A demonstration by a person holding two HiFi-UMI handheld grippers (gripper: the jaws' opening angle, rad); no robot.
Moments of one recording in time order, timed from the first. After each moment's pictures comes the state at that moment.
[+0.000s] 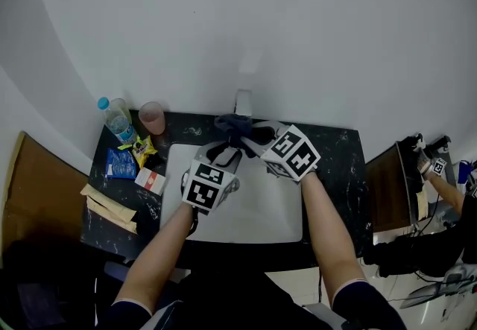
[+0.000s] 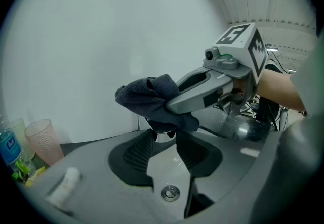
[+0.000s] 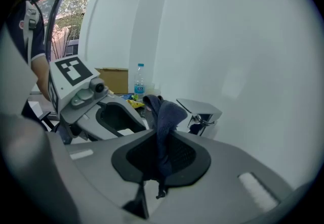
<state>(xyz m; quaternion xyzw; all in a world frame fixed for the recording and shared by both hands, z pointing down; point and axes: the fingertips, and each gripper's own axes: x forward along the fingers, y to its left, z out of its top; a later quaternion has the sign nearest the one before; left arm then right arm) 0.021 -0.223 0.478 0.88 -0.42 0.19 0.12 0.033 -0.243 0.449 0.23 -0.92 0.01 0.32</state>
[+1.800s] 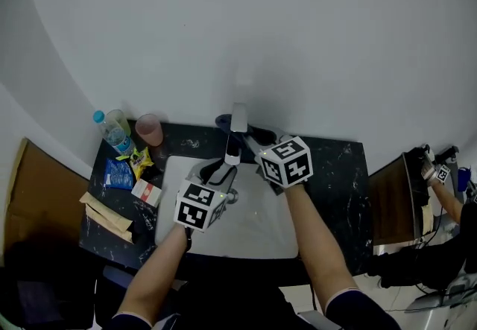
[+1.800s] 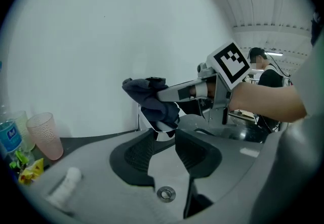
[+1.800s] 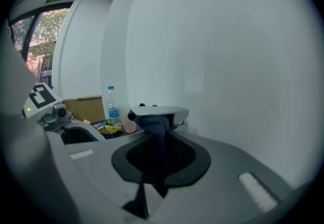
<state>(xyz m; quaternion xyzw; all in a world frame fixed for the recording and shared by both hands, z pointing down) 0.025 -0.219 0.478 0.87 -0.44 0.17 0.15 0.055 -0.300 0.443 0.35 -0.91 0.10 0.18</state>
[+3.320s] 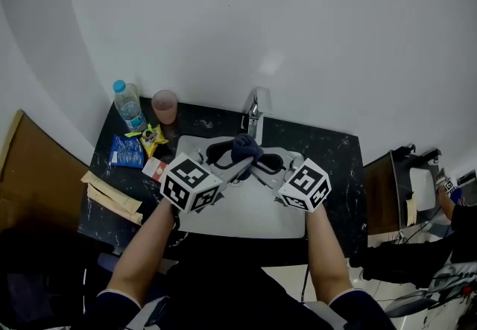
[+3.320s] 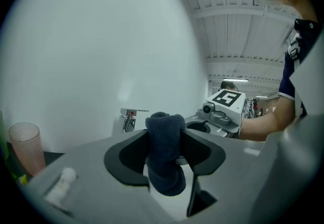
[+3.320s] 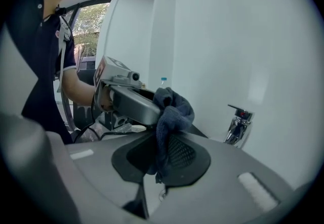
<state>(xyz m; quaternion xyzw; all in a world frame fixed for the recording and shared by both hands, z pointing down) 0.005 -0.178 0.408 0.95 -0.29 0.04 0.13 0.003 -0.158 0.445 0.17 -0.96 0.01 0.23</state>
